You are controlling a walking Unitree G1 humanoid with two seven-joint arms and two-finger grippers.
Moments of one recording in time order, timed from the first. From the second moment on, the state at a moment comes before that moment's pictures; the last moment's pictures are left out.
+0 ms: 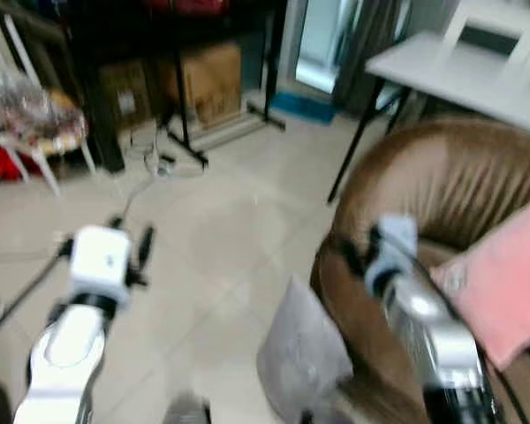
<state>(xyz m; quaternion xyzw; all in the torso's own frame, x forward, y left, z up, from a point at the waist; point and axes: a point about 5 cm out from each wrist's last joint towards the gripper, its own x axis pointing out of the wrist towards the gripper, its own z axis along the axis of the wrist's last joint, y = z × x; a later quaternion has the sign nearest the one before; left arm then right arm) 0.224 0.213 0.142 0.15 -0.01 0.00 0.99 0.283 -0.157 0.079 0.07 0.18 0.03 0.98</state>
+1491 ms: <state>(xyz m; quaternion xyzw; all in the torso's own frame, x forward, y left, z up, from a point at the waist) 0.213 0.237 0.127 0.15 0.01 0.02 0.99 0.291 -0.126 0.084 0.06 0.15 0.08 0.98</state>
